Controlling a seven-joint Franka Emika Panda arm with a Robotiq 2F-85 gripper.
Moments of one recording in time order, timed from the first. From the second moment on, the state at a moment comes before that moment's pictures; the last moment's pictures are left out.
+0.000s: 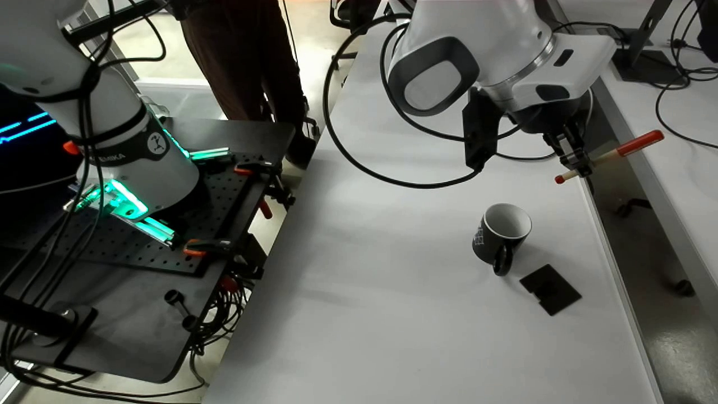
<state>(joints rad) 0.26 0.68 -0.18 -2.01 0.16 3.45 -0.03</state>
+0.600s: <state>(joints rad) 0.18 0.69 -0.10 -2.00 0.14 3.45 -0.03</state>
